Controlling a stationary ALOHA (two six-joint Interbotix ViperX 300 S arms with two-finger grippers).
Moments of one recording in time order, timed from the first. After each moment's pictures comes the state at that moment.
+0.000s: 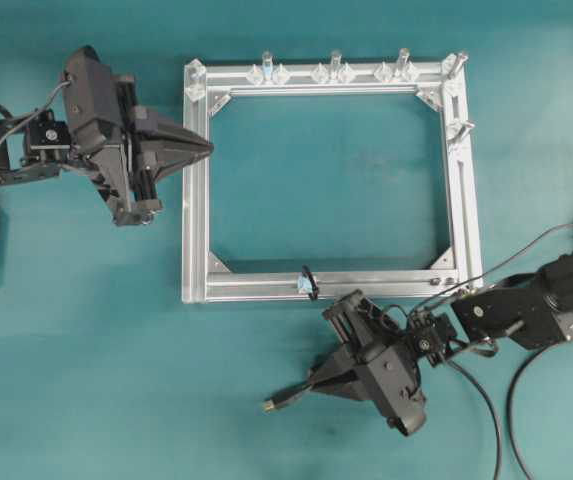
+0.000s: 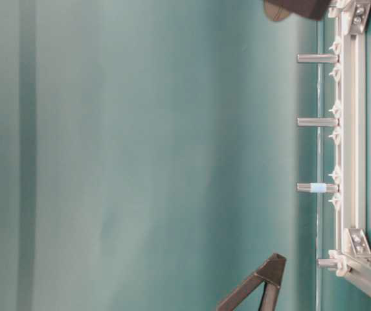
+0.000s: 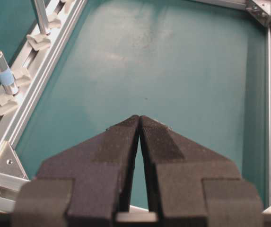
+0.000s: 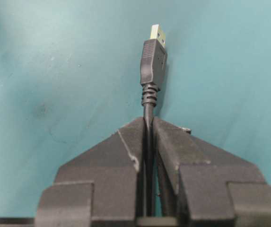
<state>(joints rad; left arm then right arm) 0.20 -0.27 1.04 -0.07 -0.37 0.00 0.31 0.34 0.71 -0.17 -0.45 0.06</state>
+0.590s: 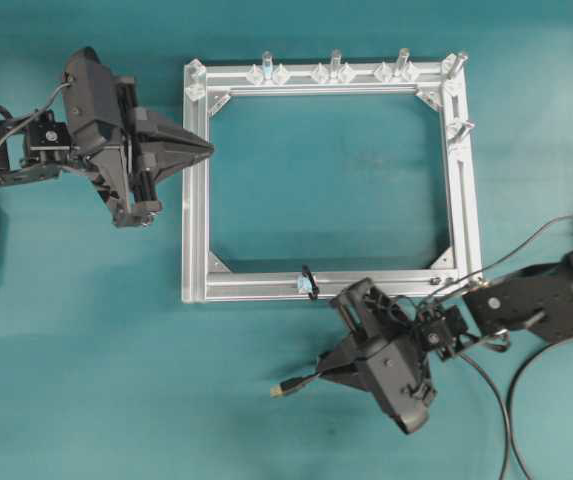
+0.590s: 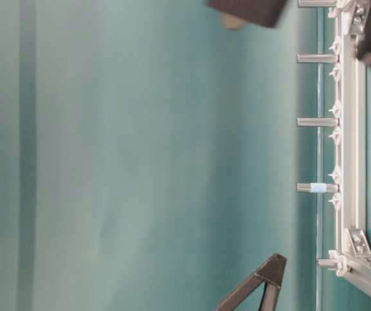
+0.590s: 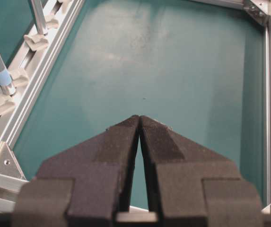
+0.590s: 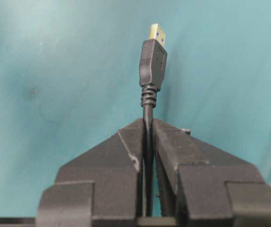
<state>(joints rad) 0.19 -0.27 1.04 -0.07 -0.37 0.00 0.31 0.21 0.73 -0.16 -0.33 0.06</state>
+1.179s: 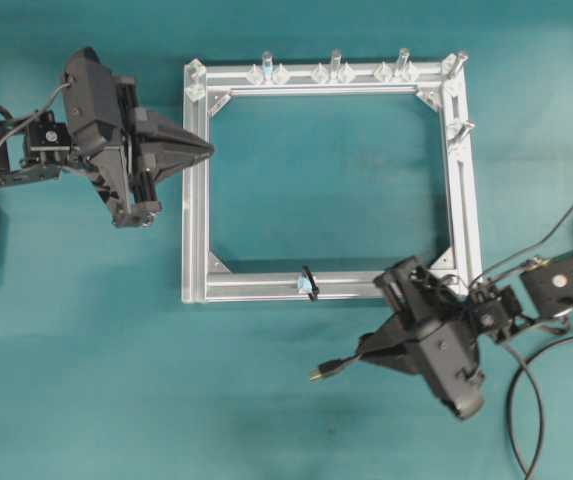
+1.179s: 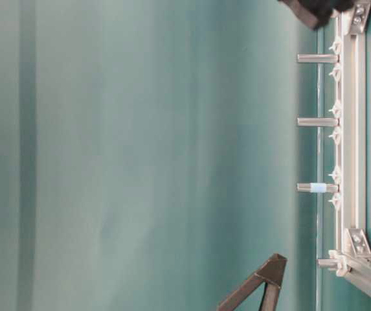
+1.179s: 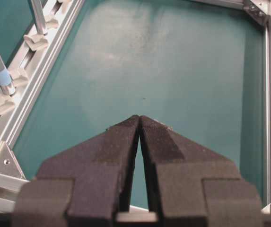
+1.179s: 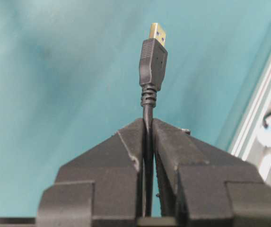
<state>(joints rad) 0.19 -0.27 1.04 -0.07 -0.37 0.00 0.31 -0.03 0.87 -0.17 -0.20 0.05</state>
